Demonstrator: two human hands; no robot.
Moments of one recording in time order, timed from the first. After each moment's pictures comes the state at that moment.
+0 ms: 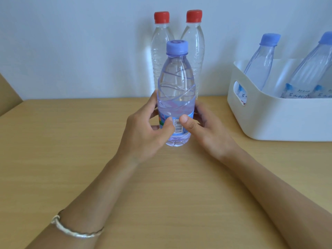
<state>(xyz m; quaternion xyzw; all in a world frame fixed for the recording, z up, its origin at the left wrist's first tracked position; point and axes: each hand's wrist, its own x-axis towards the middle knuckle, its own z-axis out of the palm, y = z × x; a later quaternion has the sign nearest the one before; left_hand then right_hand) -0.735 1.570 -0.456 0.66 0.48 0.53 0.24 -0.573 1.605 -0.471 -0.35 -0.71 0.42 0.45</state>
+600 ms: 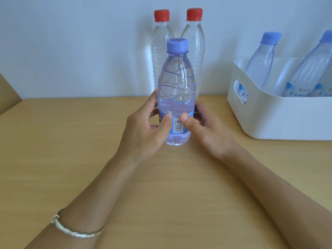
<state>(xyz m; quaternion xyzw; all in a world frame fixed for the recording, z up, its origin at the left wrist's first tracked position) -0.736 1.570 -0.457 0.66 0.47 0.53 0.24 -0.572 1.606 -0.472 -0.35 -0.71 0.41 0.44</state>
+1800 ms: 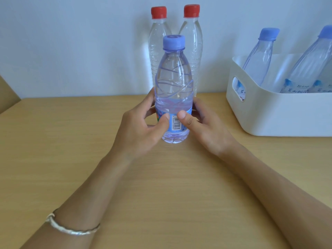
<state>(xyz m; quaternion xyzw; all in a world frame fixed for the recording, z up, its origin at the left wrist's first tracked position) -0.739 1.566 -0.452 0.67 0.47 0.52 0.24 -0.573 1.606 -0.472 -0.36 -0.71 0.41 0.44</state>
